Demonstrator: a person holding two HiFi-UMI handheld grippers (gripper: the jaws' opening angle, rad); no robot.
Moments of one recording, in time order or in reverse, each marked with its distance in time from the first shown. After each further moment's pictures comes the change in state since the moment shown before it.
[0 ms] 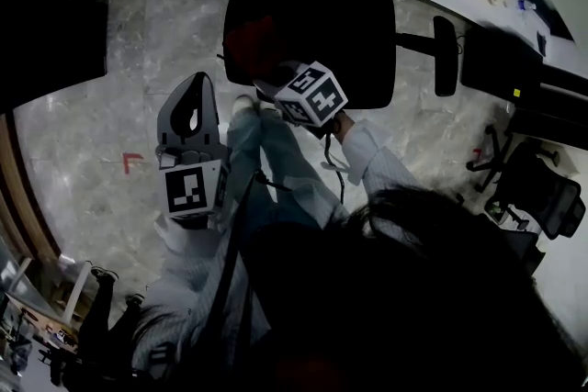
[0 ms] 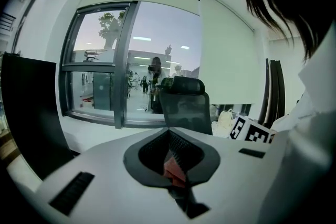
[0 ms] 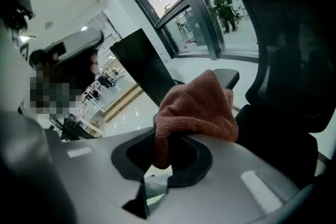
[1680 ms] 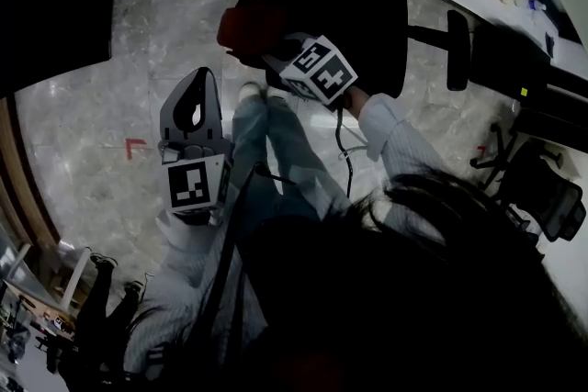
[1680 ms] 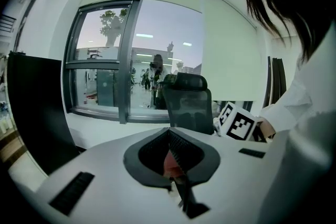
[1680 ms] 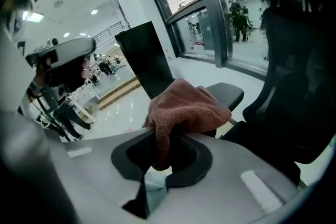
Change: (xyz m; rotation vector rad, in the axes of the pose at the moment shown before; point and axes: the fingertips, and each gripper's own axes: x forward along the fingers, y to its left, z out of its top) left arm -0.021 0.009 -0.021 0.006 0.050 0.021; right arm 0.007 -0.011 0.016 -0.163 0.042 -0.041
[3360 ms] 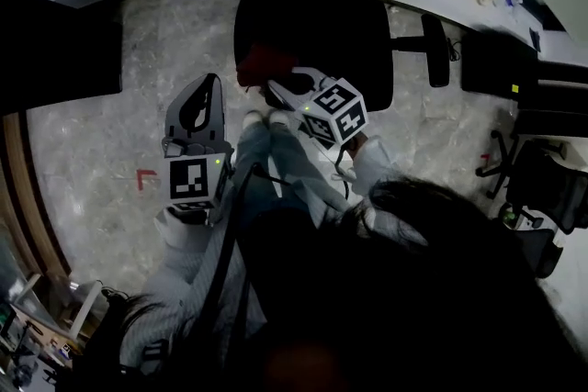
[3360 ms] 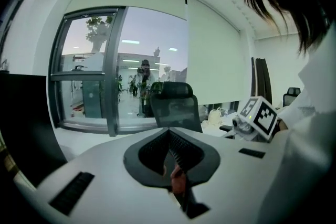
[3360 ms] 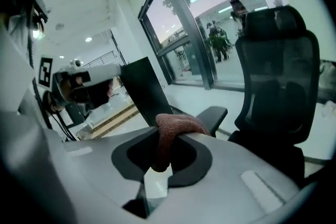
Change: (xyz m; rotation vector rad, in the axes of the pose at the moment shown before) left arm -0.035 -0.020 0.043 0.088 -0.096 -0.107; right arm -0.089 0.063 0.021 0.105 -0.317 -0.094
